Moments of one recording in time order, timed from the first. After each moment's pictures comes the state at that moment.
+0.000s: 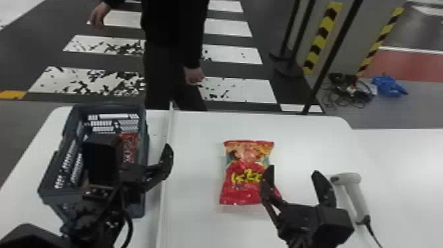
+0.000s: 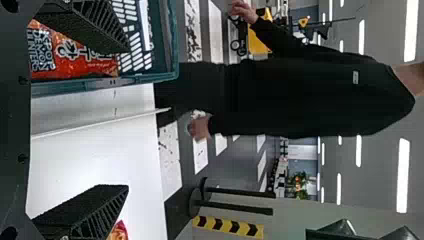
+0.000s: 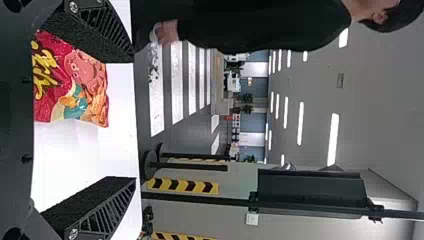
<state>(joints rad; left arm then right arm) 0.28 0.24 -0.29 -2.18 0.17 0.51 0.24 0.57 -0.11 0.20 -2.00 0.03 -0.11 -0.41</state>
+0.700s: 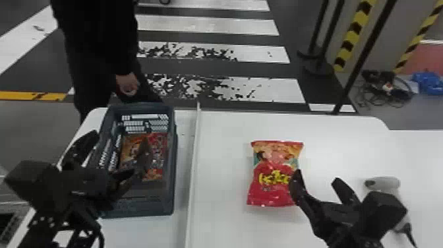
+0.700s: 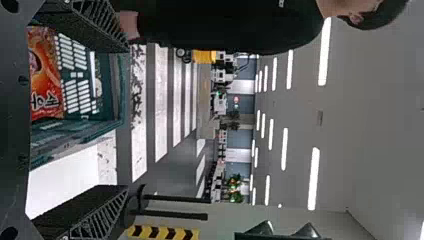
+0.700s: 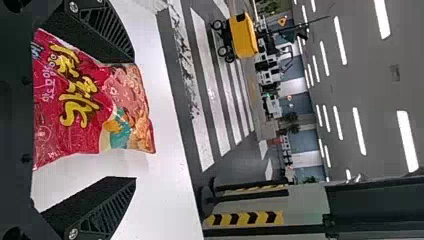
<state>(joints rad) 0.53 0.25 -0.03 -2.22 0.22 0.07 0.03 0.52 -0.10 0.08 -2.01 -0.31 0.09 -0.18</state>
